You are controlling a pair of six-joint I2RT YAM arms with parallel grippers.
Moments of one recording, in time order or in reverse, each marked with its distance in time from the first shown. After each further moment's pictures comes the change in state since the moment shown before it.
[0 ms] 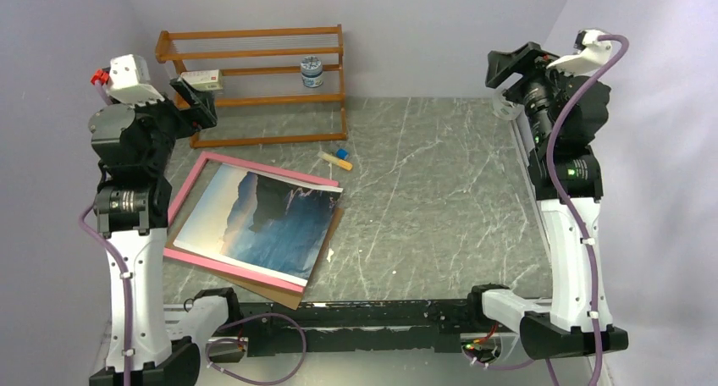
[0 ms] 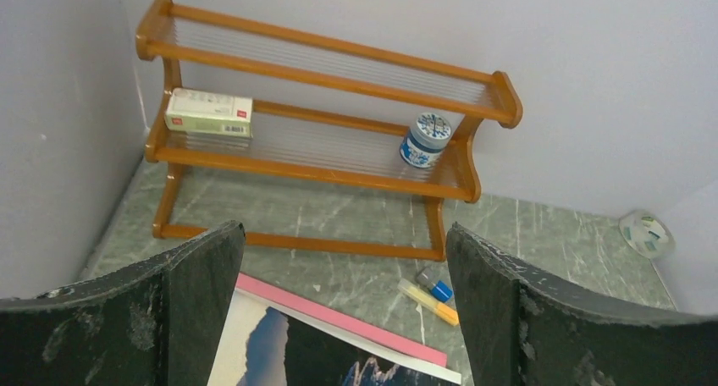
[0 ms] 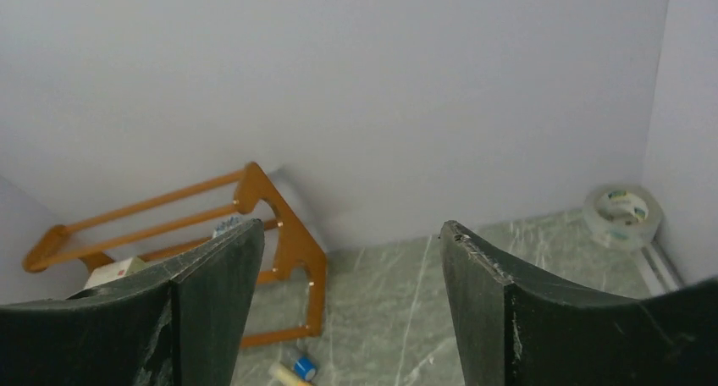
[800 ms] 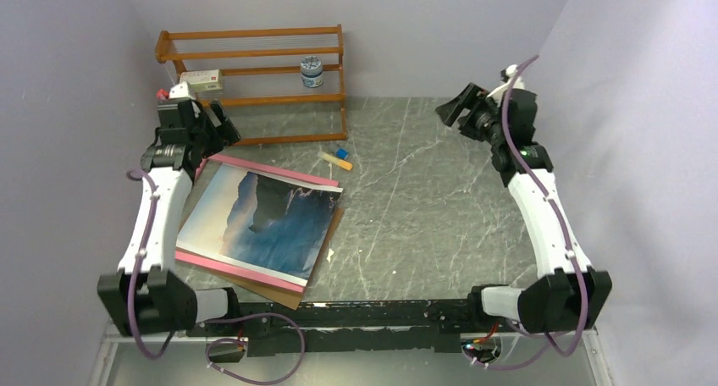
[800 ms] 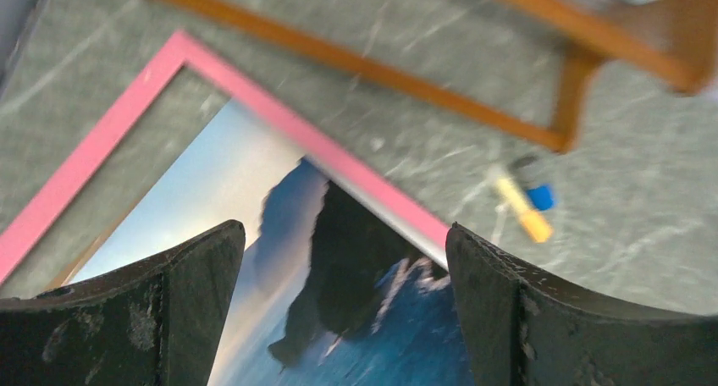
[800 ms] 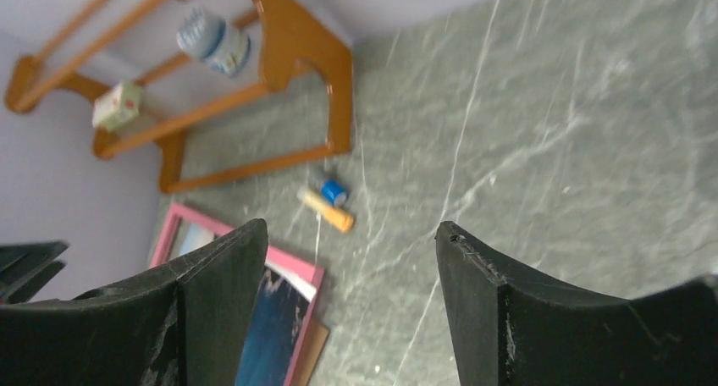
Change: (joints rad) left arm -0.005 0.266 -0.193 -0.057 -0.050 -0.117; right arm 0.010 0.116 -0.320 -0.005 -0.245 0.156
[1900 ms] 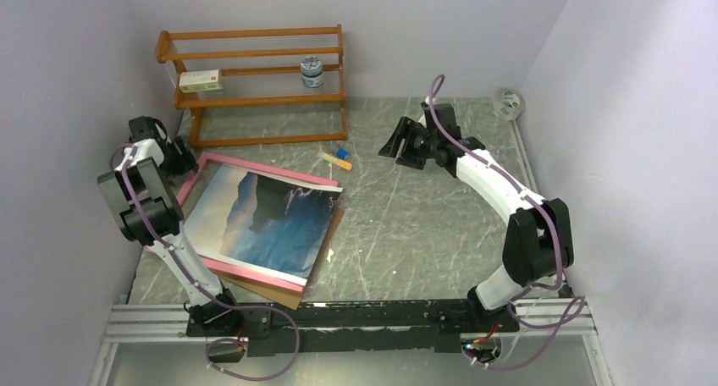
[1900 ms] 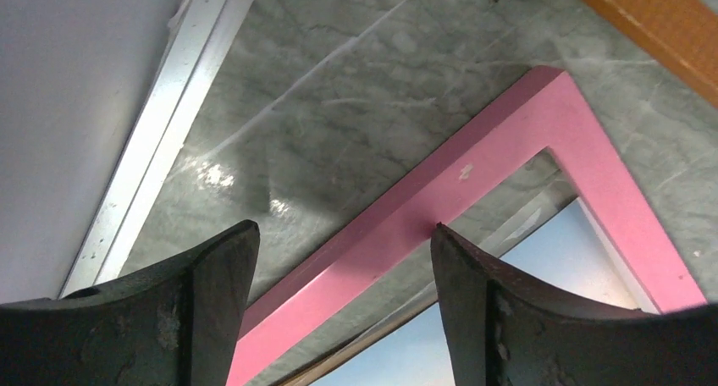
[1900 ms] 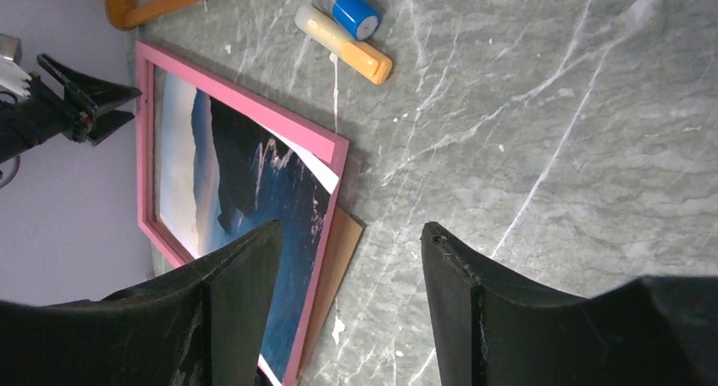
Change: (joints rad) left arm 0.385 0.764 0.172 0.043 -0.008 0.241; right arm 0.282 0.340 -0.058 -0.025 -0.072 0.143
